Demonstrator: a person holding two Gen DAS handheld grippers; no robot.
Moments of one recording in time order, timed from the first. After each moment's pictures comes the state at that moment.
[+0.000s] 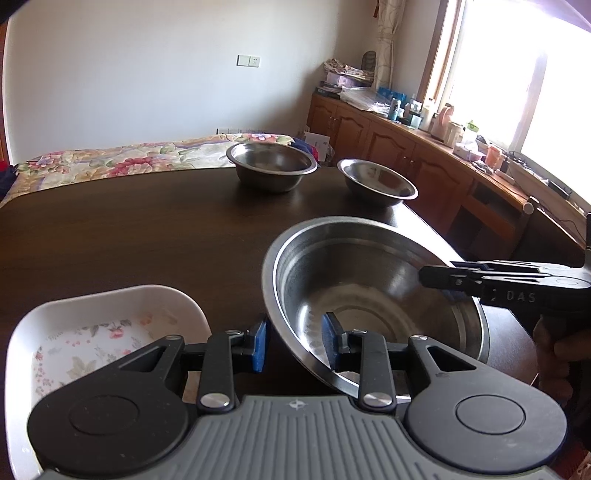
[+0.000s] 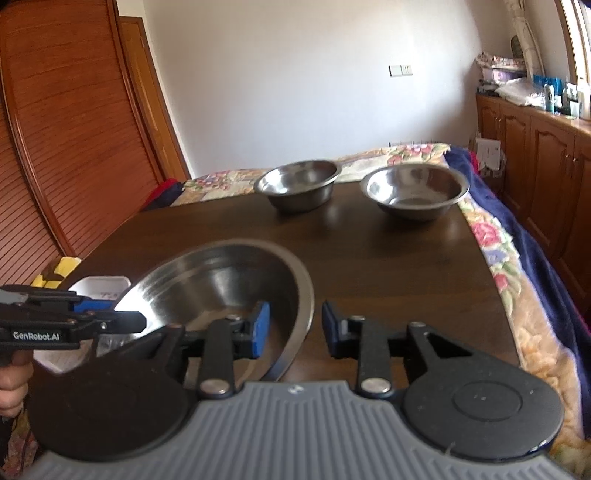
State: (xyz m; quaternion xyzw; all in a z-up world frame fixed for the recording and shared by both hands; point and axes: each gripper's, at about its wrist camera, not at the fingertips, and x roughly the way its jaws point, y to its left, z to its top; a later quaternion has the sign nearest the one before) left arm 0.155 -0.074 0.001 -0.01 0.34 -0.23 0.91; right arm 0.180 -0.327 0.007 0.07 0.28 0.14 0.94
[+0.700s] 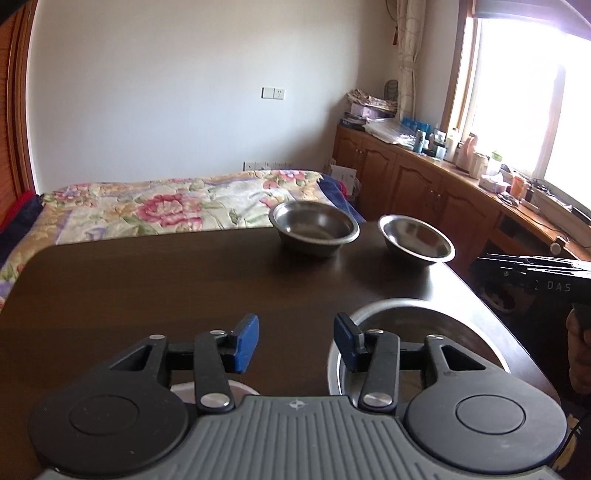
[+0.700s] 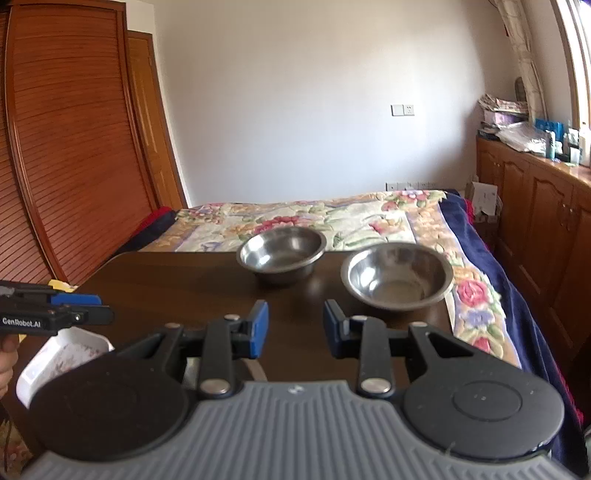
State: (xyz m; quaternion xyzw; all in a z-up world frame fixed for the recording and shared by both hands) left arm 0.188 -0.054 0.043 0.00 0.30 -0.19 0.94; right arm 0.223 -0.344 0.047 0.04 0.23 0.14 0.96
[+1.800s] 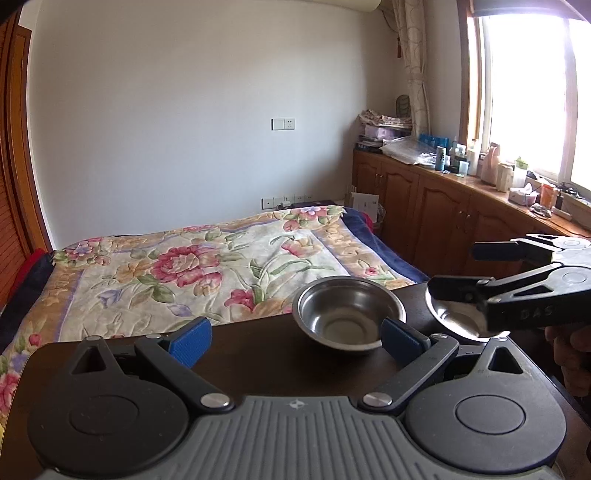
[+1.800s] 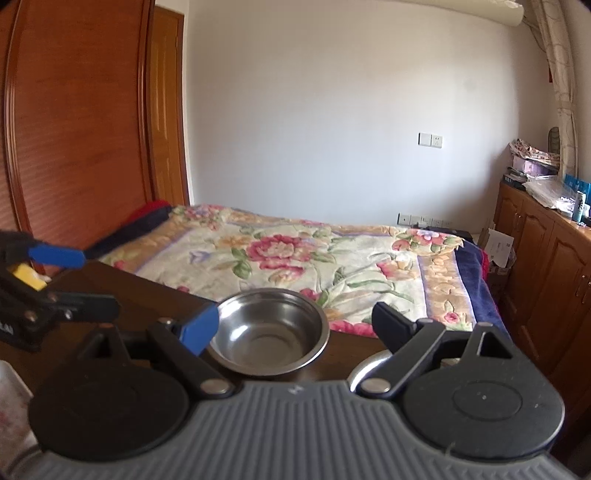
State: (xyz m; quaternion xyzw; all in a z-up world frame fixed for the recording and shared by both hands) left arm 0.287 -0.083 0.066 0.05 0.25 -0.16 0.96; right arm 0.324 -0.308 0.059 -0.04 0.22 0.16 0.96
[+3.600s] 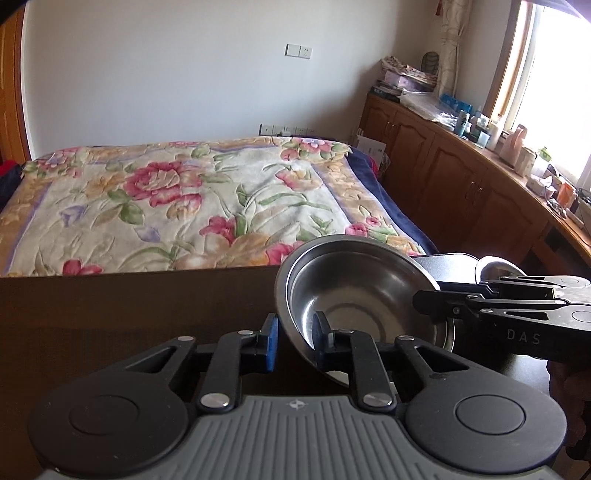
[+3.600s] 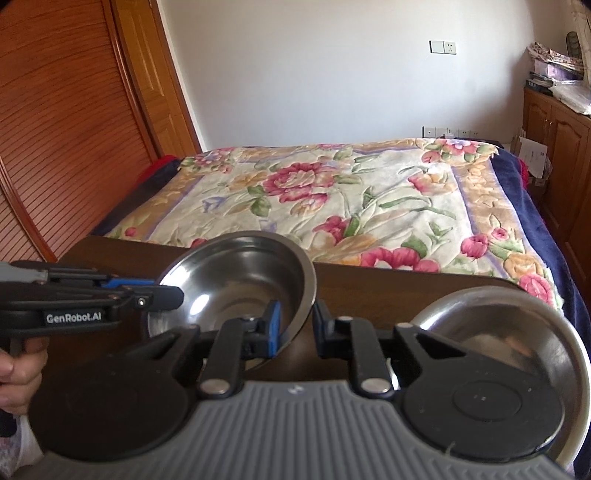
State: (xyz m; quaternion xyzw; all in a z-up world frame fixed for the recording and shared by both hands) left arm 0.373 -0.099 0.004 -0.02 0.37 -0.16 0.91; right arm 0.382 -0.300 0.012 0.04 0.34 0.19 0.92
